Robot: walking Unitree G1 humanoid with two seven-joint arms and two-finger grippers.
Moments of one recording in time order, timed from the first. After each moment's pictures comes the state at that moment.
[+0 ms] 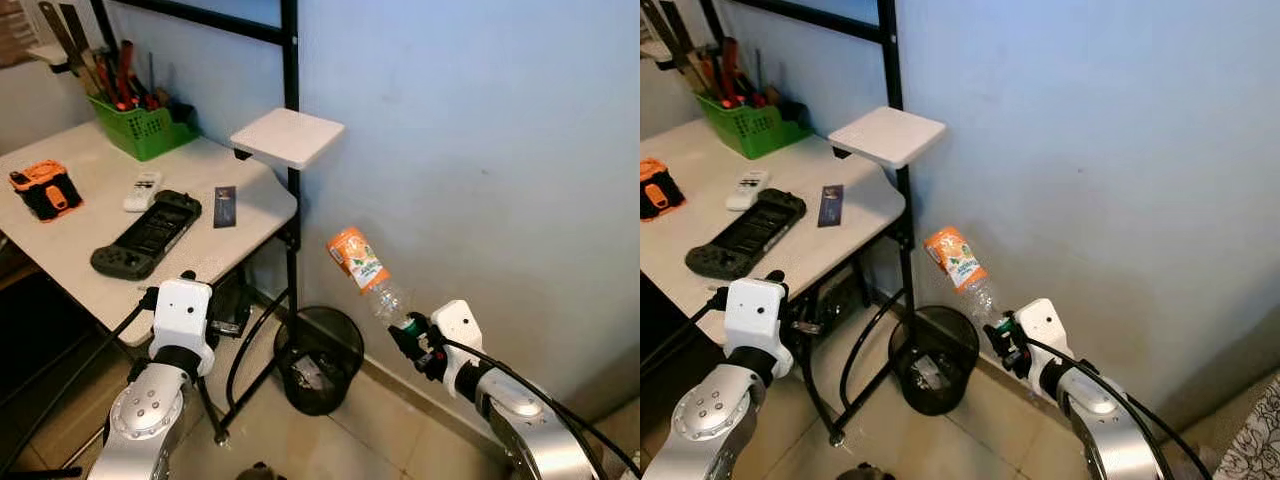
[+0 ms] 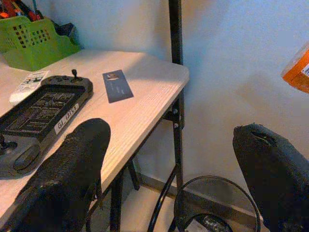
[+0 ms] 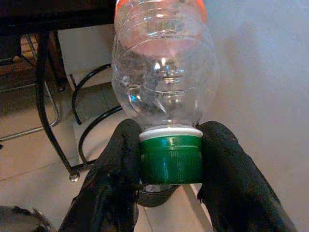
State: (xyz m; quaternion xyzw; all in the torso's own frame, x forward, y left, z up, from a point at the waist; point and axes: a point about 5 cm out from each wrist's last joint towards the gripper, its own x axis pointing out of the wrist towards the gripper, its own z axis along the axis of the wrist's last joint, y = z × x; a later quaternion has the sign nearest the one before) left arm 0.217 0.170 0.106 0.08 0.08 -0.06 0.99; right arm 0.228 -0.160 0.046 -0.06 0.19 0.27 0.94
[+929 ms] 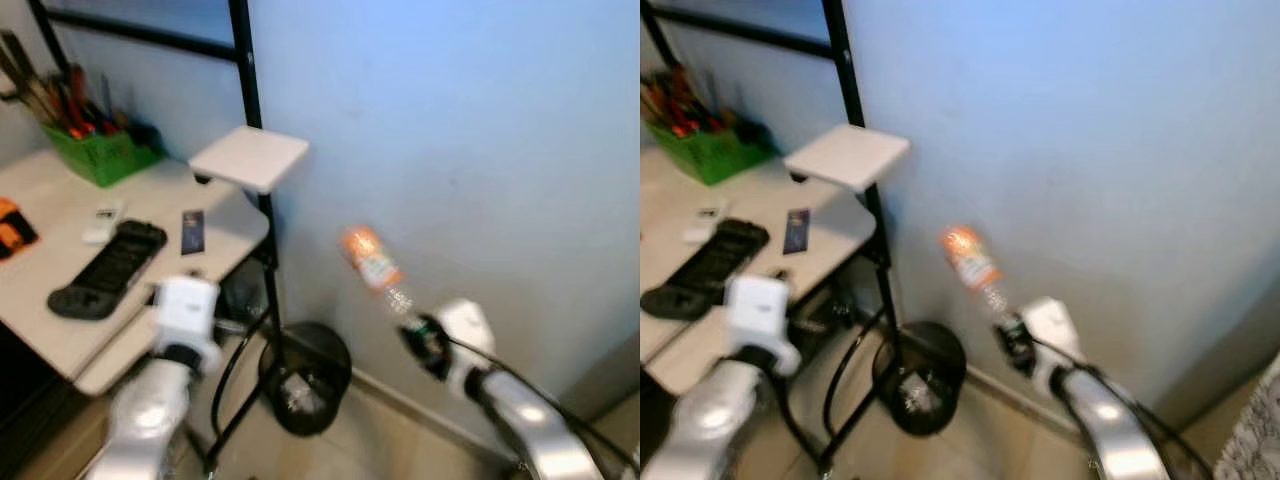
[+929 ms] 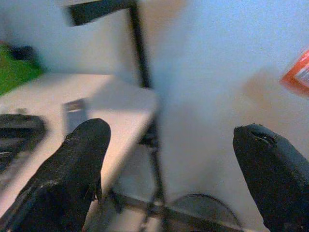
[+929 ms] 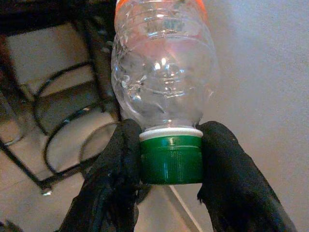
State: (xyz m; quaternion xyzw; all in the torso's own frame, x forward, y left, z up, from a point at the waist) left arm 0.218 0.160 0.106 0.07 0.08 -0.09 0.99; right arm 0.226 -0.174 0.039 -0.06 0.21 0.22 0.95
